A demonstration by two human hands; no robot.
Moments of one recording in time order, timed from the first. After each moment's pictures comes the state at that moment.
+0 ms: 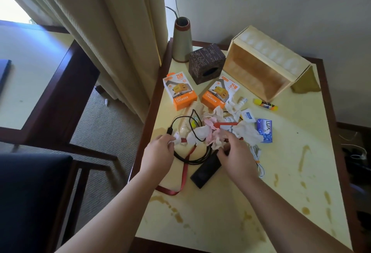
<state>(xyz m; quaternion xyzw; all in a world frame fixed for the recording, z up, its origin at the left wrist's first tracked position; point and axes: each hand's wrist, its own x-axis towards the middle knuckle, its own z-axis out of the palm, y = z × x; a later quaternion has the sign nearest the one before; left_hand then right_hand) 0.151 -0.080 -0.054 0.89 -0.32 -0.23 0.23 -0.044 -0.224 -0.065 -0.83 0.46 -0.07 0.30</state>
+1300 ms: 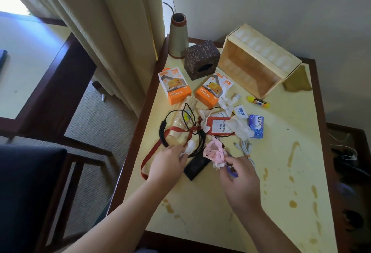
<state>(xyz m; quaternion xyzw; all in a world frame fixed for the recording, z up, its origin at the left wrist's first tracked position) 0.087 -0.076 -0.056 0.87 -0.36 -0.27 0.18 -0.112 -0.163 -0.053 -0.82 0.45 -0.24 0.26</state>
